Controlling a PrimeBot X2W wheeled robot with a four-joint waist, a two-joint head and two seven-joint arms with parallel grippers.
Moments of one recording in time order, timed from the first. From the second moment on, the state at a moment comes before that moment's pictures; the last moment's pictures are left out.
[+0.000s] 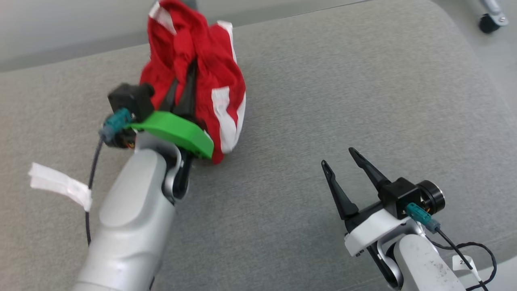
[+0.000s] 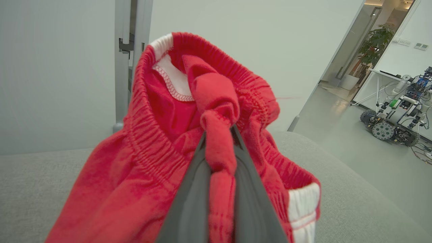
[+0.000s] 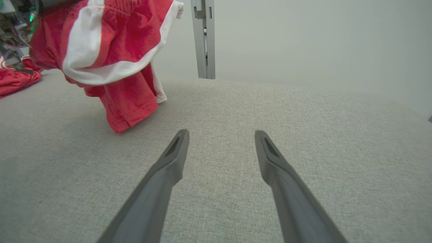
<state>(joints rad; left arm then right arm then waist) -0.73 0.05 -0.39 0.65 -0.56 -0.13 -0.26 -0.25 -0.06 0.25 0.27 0.10 0.13 -0.26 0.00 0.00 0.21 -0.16</state>
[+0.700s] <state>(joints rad) -0.33 0.05 -0.22 0.48 -0.38 -0.03 -0.26 -0.19 -0.05 0.22 0.28 0.11 0.13 -0.26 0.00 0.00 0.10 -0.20</state>
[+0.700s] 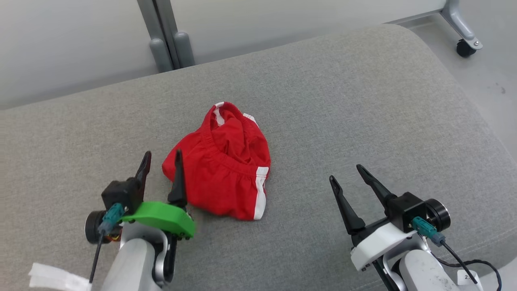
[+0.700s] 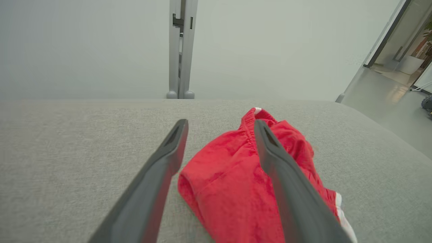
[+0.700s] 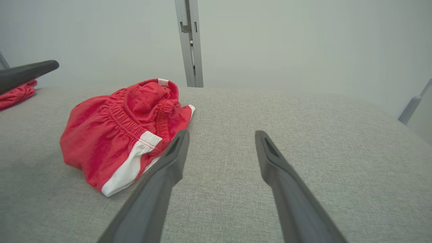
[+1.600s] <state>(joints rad) -0.05 0.05 -0.15 0.31 -0.30 -0.03 -0.26 -0.23 -0.05 0.24 0.36 0.14 0.13 -0.26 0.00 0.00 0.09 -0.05</state>
